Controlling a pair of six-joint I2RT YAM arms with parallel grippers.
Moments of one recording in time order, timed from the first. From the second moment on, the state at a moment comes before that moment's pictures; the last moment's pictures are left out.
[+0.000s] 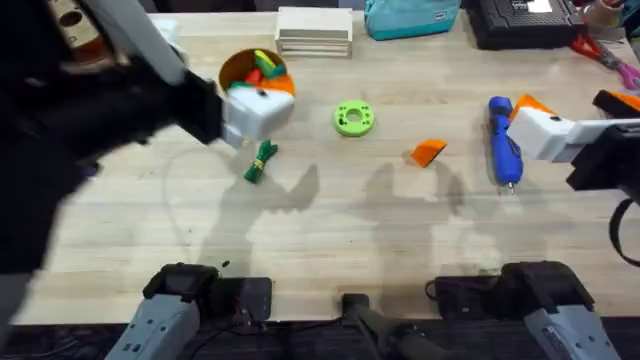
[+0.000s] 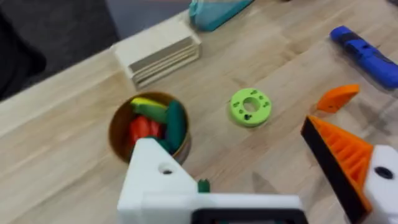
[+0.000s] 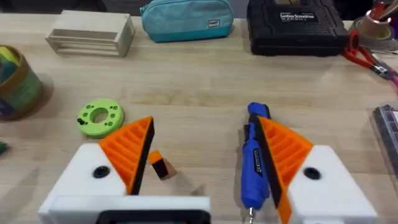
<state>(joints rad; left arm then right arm) -0.06 0.78 0.90 -0.64 0.51 0.27 0.00 0.38 0.75 -0.78 0.01 0.00</state>
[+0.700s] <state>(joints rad) -0.34 0.01 0.03 -0.11 0.56 0.12 0.00 0.38 0.75 -0.78 0.01 0.00</state>
